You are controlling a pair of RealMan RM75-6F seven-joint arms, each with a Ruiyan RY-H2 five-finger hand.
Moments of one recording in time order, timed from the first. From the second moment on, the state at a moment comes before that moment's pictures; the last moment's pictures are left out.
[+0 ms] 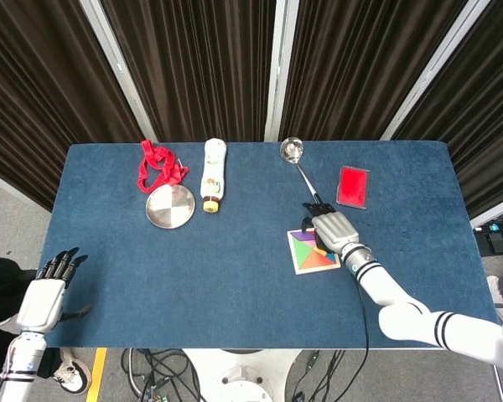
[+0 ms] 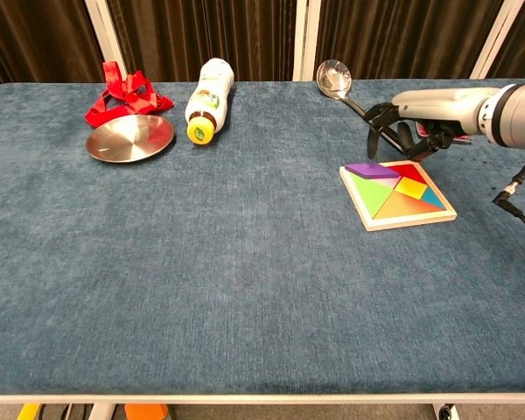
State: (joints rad) left arm -0.11 -1.34 0.00 -1.46 1.52 1.43 -0.03; right arm 0.90 -1.40 0.11 -1.46 -0.89 0.69 -0.25
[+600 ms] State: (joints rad) left arm -0.11 -1.34 0.00 -1.45 1.51 1.42 -0.03; right arm 0.88 -1.38 0.07 -1.49 -0.91 0.72 -0.28
